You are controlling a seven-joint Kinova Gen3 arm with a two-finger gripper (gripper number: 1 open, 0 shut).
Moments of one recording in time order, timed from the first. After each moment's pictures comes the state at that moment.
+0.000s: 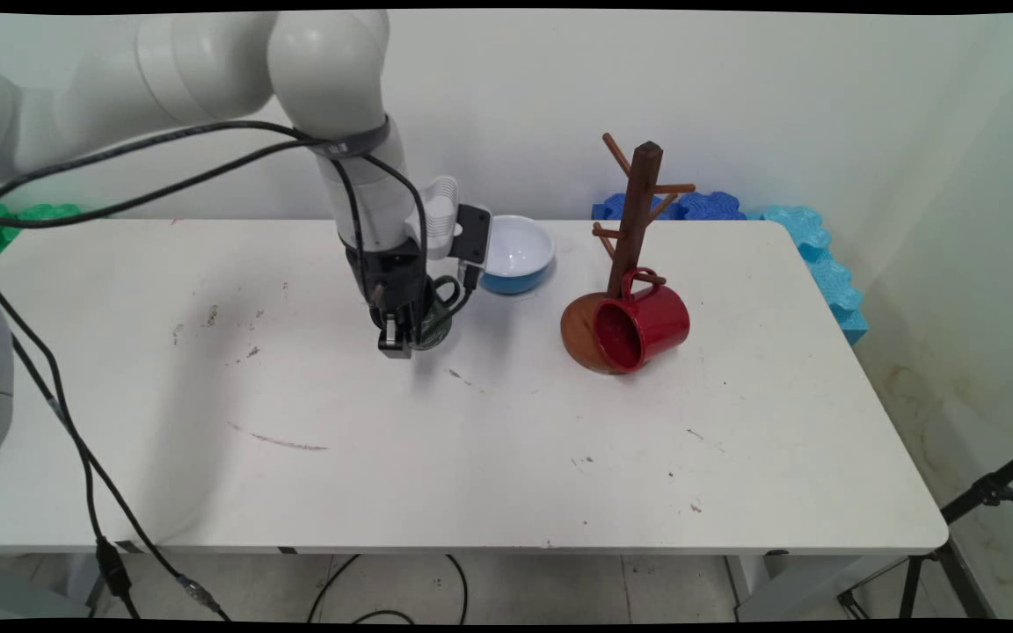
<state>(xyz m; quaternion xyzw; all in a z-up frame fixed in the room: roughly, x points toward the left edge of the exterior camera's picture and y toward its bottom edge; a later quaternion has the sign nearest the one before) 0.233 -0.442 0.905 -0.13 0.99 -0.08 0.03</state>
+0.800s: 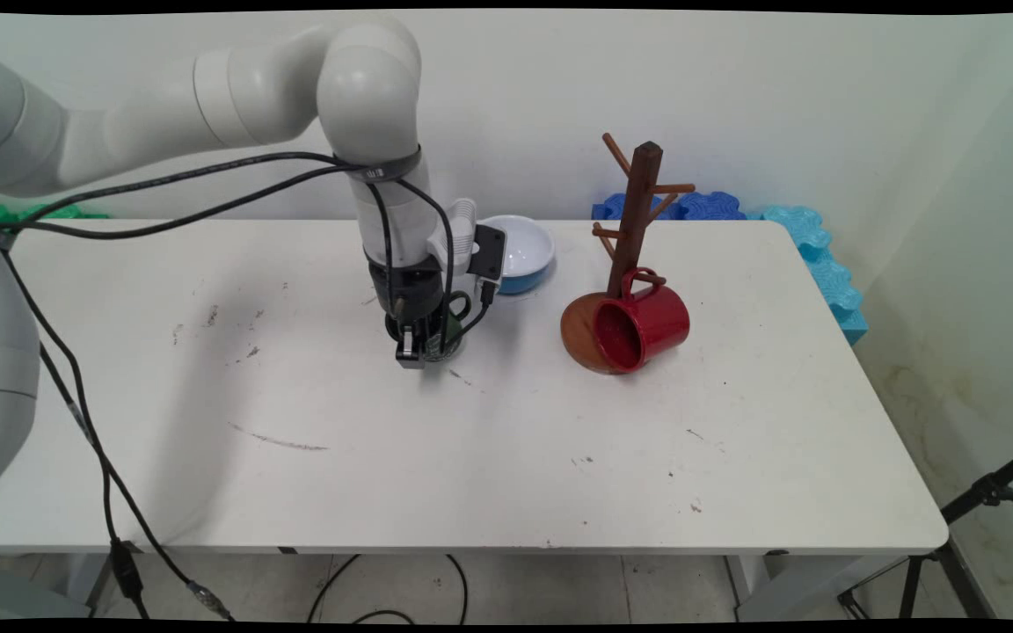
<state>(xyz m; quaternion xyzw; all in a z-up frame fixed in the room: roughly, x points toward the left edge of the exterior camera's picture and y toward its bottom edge) 0.225 -0.464 0.871 -0.12 0.99 -0.06 0.04</state>
